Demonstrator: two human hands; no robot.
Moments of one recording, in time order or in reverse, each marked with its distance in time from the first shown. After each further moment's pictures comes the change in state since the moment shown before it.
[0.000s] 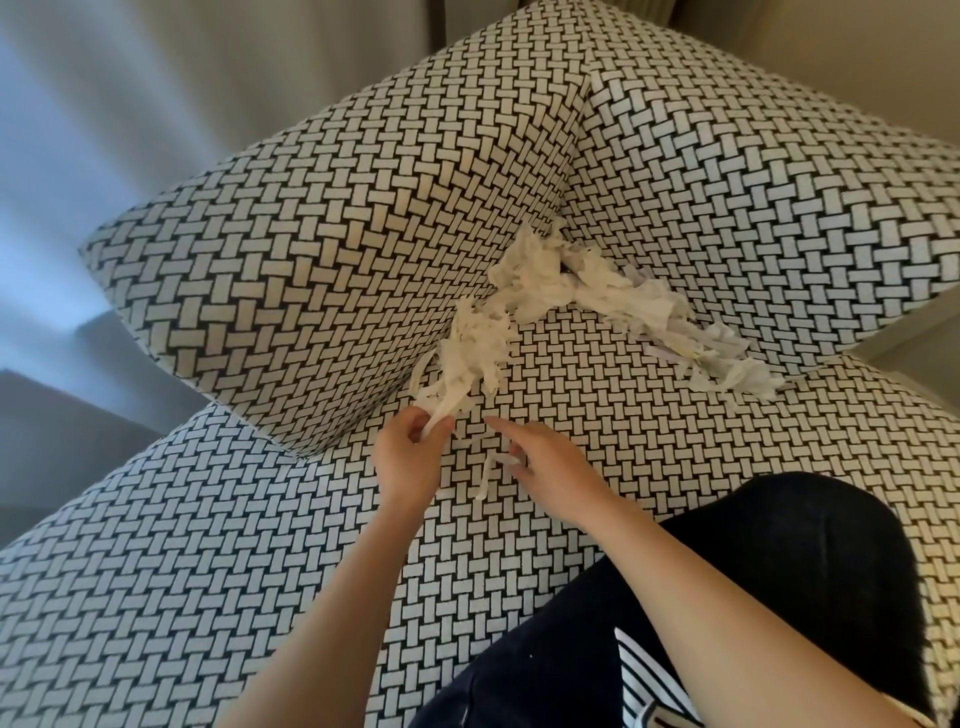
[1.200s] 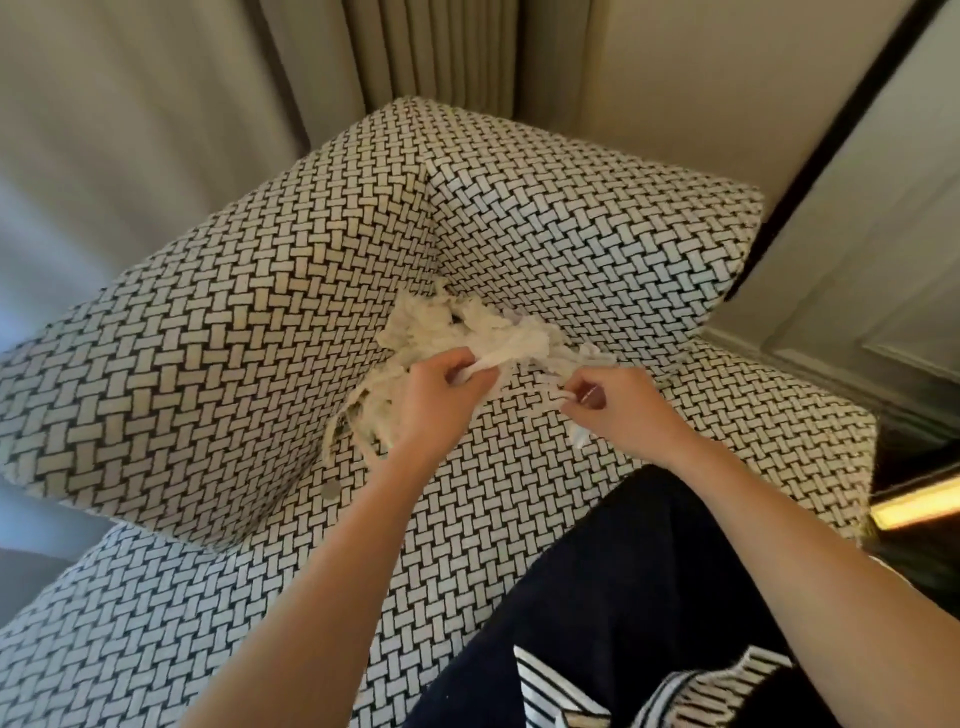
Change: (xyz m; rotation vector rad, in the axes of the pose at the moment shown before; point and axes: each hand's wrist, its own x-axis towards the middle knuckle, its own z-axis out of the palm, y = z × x) left_hand -0.033 0.152 0.072 0.128 -0.387 0.423; right_hand -0.070 0.059 -0.157 0.202 0.322 0.163
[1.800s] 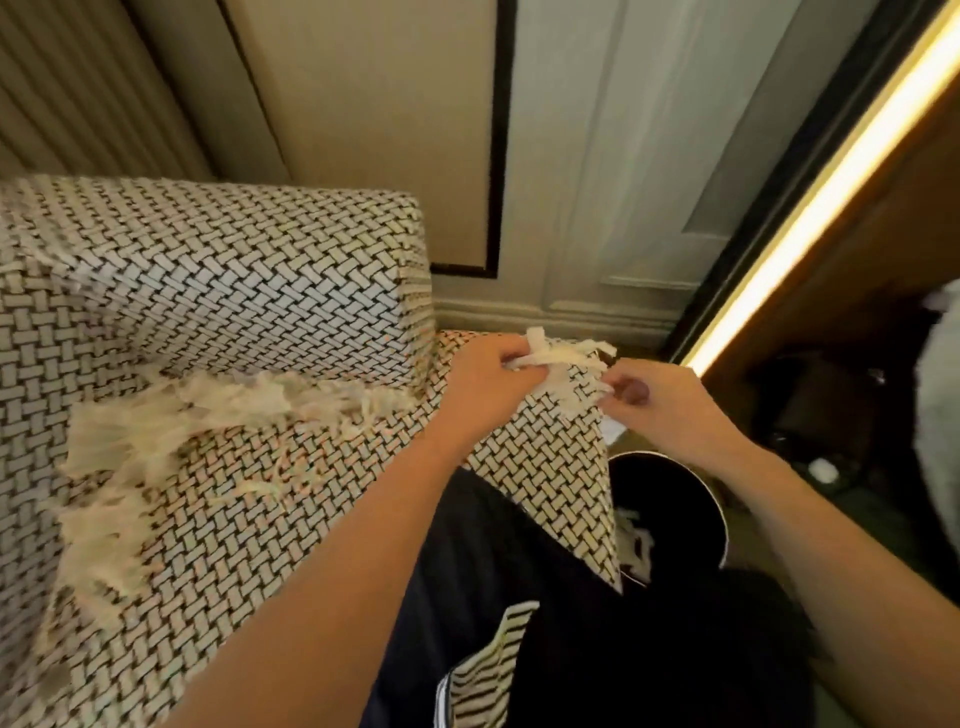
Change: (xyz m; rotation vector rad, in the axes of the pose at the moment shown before) left_hand -0.027 0.142 0.235 0.103 -0.610 0.342; right_hand -0.179 0.138 -0.151 -0.090 0.430 0.361
